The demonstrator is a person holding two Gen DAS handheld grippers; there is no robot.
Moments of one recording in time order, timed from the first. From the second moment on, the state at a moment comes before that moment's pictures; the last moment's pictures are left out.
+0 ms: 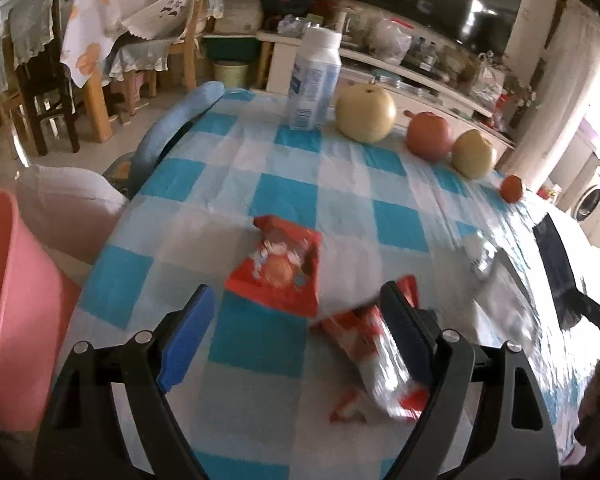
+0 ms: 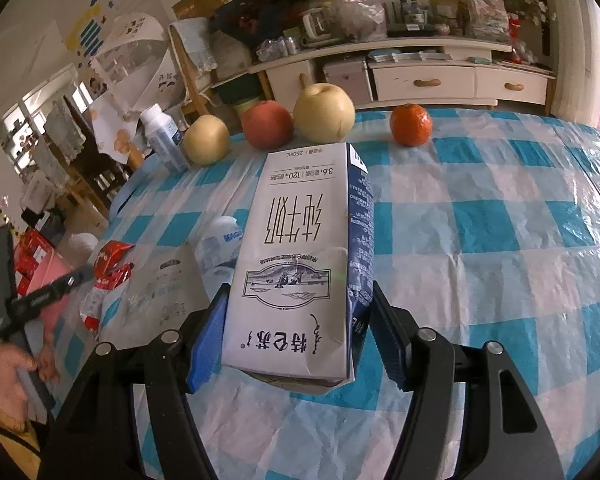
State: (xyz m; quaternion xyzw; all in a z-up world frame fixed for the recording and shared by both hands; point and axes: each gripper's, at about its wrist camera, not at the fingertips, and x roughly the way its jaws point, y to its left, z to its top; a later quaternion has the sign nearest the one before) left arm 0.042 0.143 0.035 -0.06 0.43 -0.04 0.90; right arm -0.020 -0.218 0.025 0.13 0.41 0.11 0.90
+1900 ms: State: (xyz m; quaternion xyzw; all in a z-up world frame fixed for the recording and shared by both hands) left arm -0.060 0.310 0.138 -0.05 0.32 0.19 0.93; right arm -0.072 0.072 0.108 0.00 0.36 0.33 0.88
